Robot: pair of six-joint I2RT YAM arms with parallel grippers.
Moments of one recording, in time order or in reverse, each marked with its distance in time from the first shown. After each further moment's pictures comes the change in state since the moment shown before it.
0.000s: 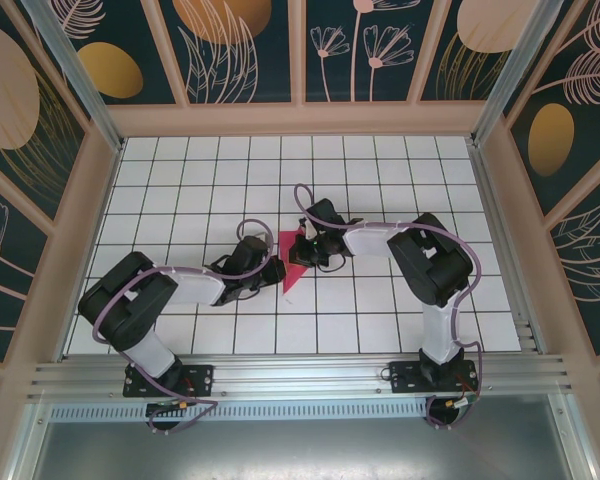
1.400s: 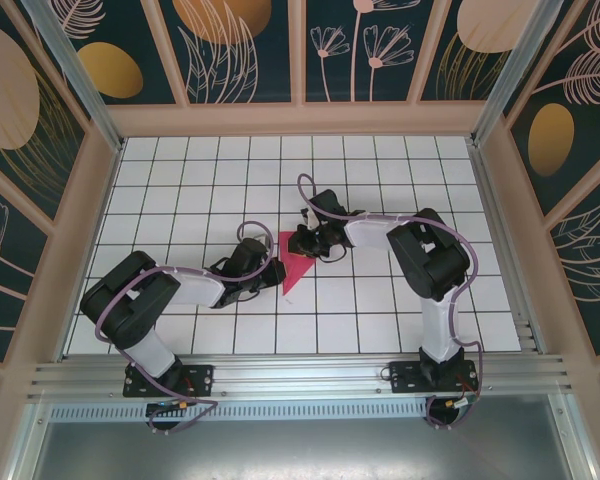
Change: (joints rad) left arm 0.000 0.021 -0.036 0.077 0.029 0.006; right arm -0.048 0.043 0.075 -0.012 -0.031 -0.026
